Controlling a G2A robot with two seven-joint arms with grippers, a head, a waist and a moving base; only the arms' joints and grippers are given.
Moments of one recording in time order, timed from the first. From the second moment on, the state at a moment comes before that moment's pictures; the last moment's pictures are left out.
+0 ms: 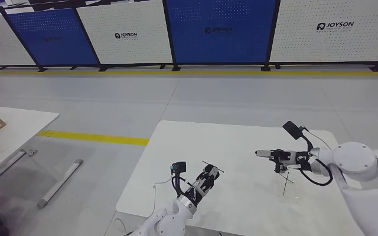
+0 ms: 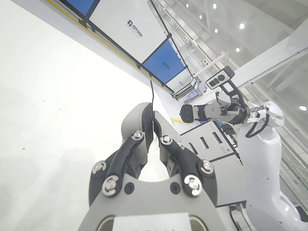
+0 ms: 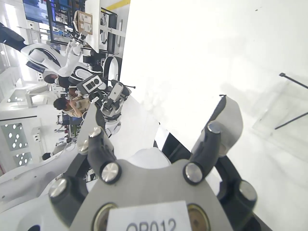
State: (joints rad) left arm 1.61 -1.19 -1.03 -1.82 0.34 -0.02 0.12; right arm -0.91 -1.04 1.18 -1.54 -0.10 0.31 1.29
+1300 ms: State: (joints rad) left arm 1.59 -1.19 -1.10 -1.78 0.06 -0.12 -0.09; right arm -0.83 -1.02 1.08 -1.48 -0.26 0.34 1.39
